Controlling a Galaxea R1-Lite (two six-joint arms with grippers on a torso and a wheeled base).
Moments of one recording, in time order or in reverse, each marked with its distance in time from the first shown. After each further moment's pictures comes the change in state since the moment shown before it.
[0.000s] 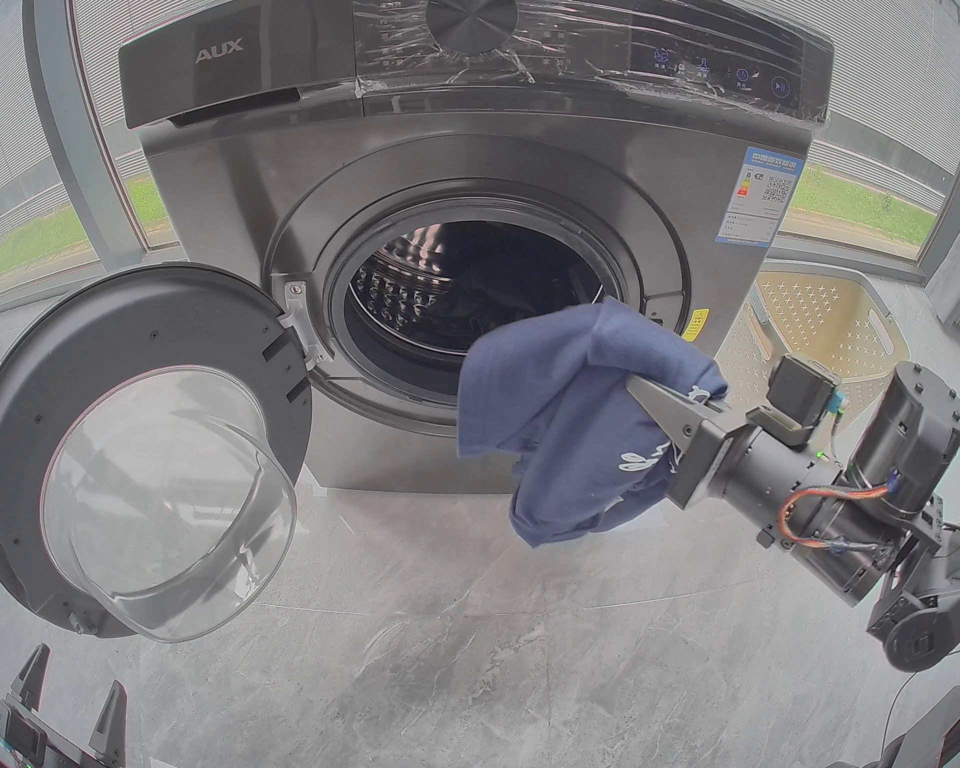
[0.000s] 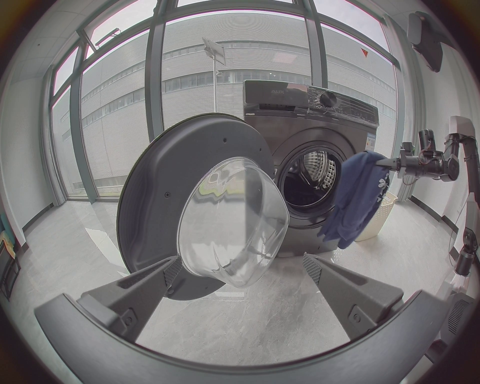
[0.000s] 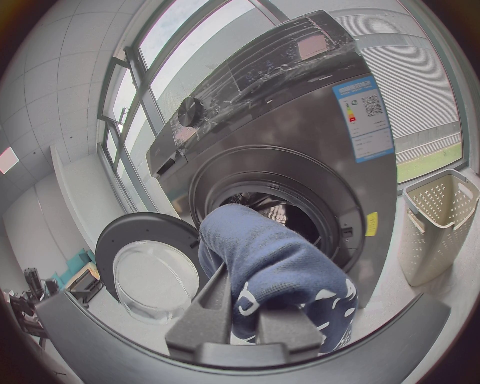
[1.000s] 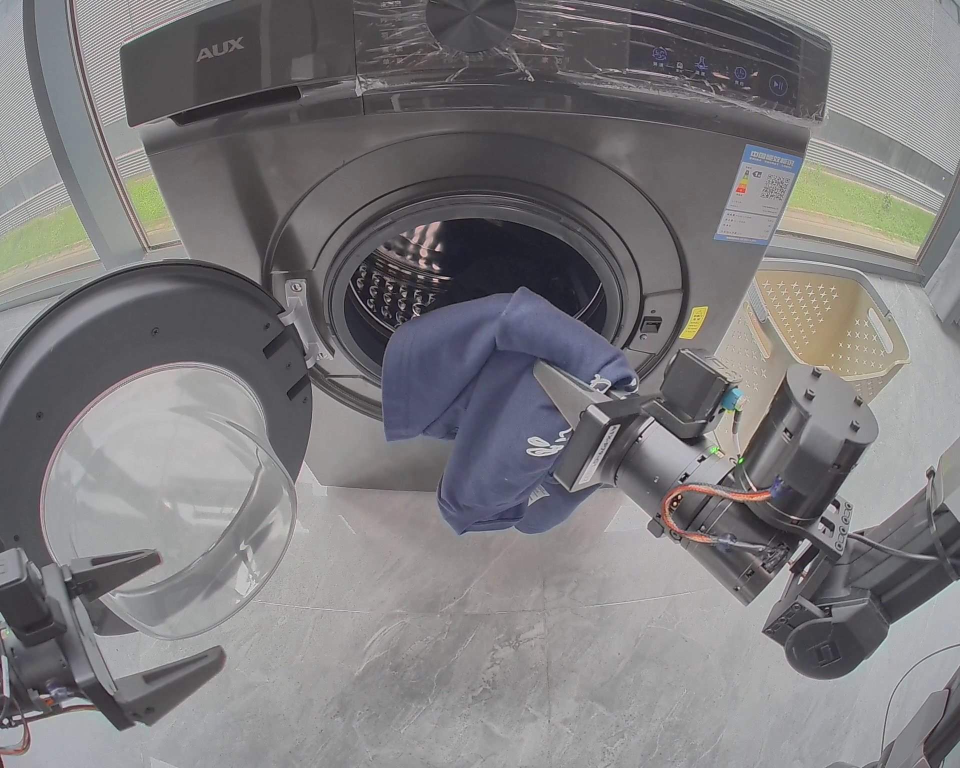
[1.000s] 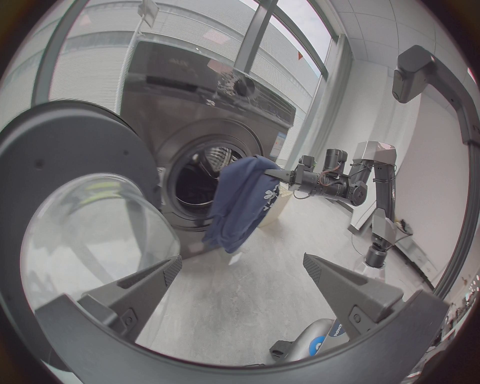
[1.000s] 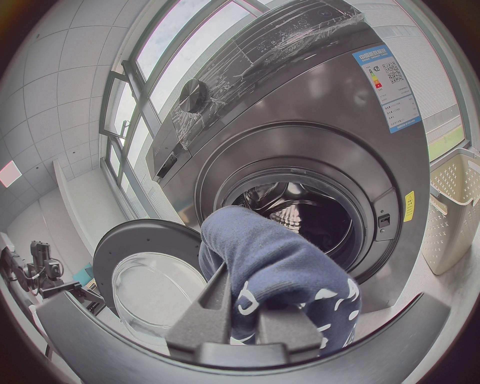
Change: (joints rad) left arm -0.168 0.750 -0.211 -0.378 -0.537 0.062; right arm 0.066 0.248 -0.172 -0.155 -0.045 0.049
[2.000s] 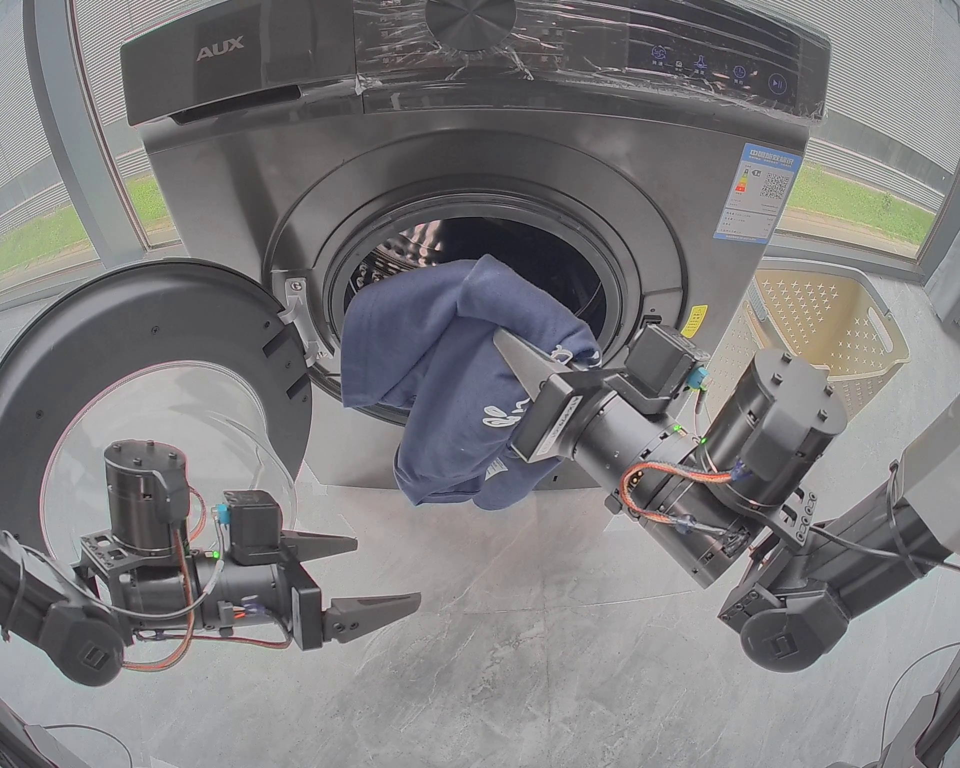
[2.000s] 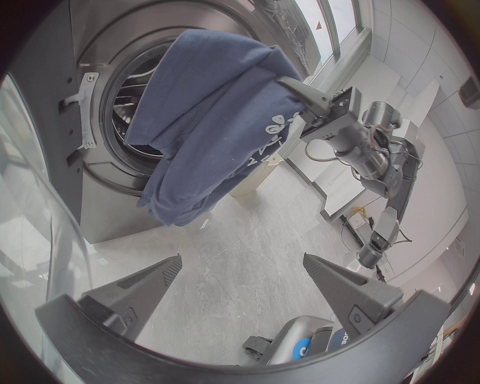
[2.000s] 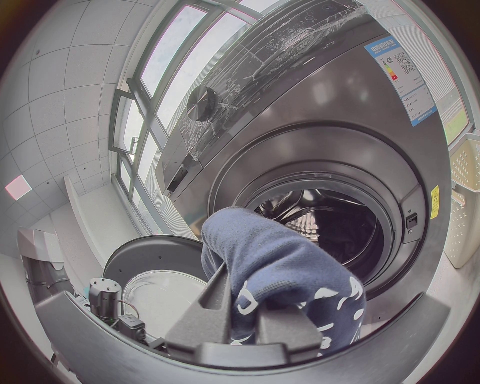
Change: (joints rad) left arm -0.250 0.840 -0.176 -0.407 0.012 -0.085; right arm 0.014 0.086 -0.119 -0.065 0.042 0.040
